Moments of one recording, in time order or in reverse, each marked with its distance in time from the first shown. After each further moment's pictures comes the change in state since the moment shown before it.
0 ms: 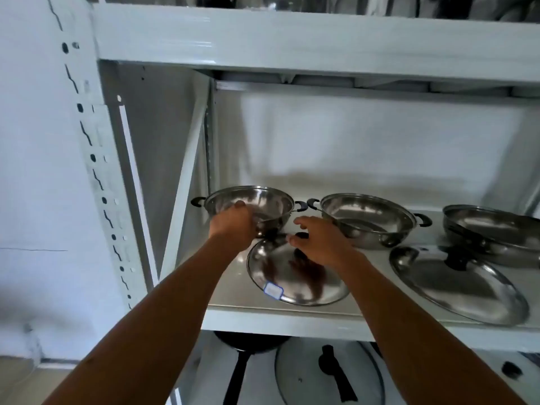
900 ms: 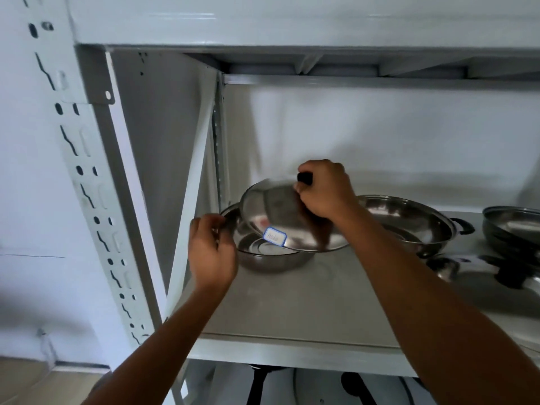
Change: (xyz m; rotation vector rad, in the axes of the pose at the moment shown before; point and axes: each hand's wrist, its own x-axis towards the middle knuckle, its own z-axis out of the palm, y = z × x) left_hand -0.031 -0.045 0.020 -0.869 0.613 -0.290; right_hand 0.086 -0.057 -0.033 0.025 0.389 -0.071
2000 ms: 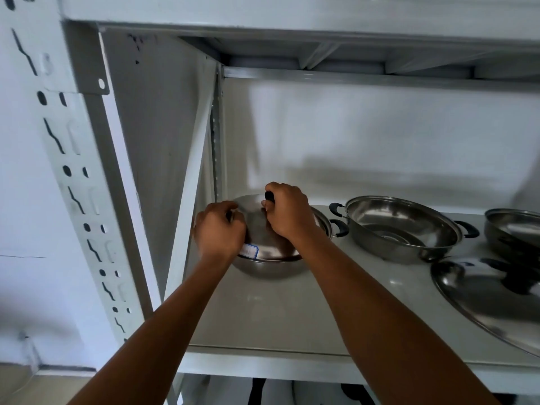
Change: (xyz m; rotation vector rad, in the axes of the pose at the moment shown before) left_hand 0.050 -0.009 0.027 0.223 -0.207 -0.135; right_hand 0.007 -0.010 0.102 -0.059 -0.037 -0.112
